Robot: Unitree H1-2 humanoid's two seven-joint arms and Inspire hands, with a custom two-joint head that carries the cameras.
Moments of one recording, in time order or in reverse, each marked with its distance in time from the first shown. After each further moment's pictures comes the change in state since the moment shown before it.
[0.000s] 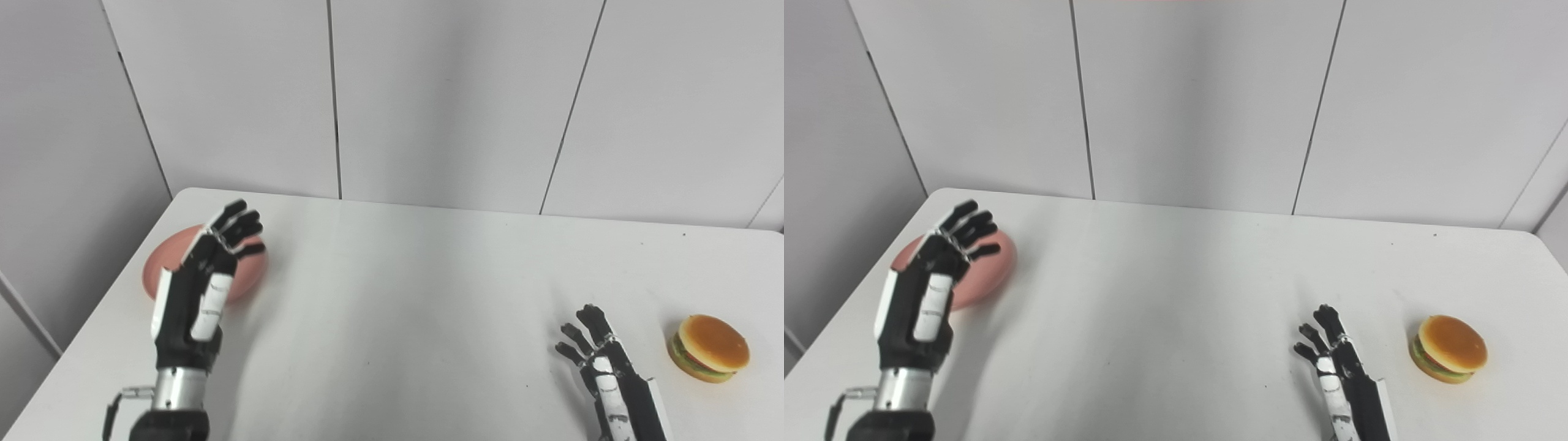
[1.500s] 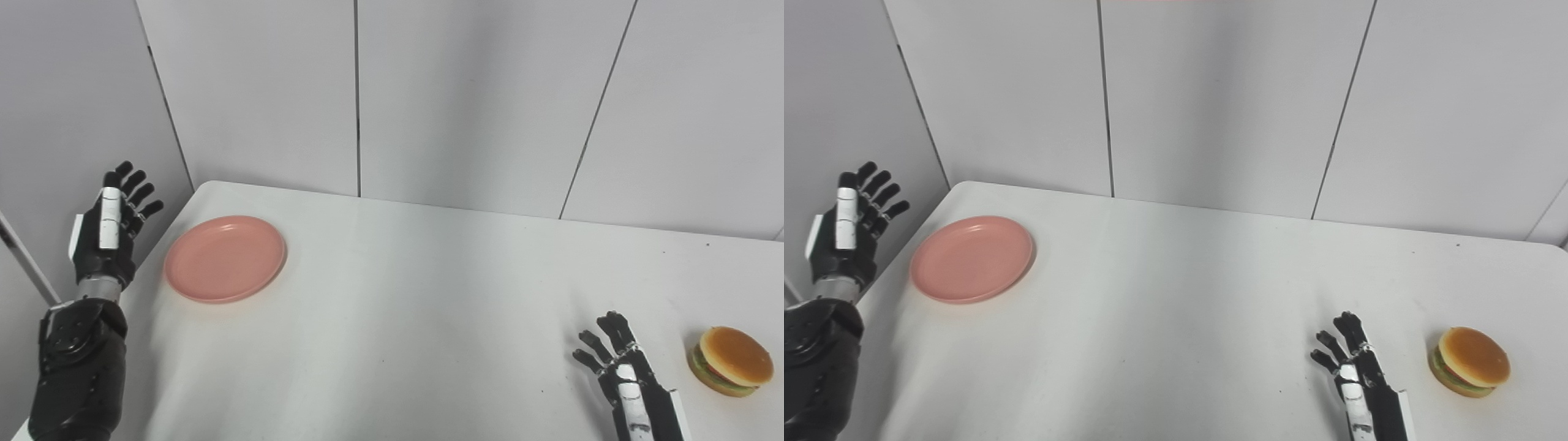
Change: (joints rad) left arm -0.326 0.300 0.268 0.749 -0.308 0.019 -0.093; right arm -0.007 -0.002 -0.014 0.025 0.027 -0.003 0.012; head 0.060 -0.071
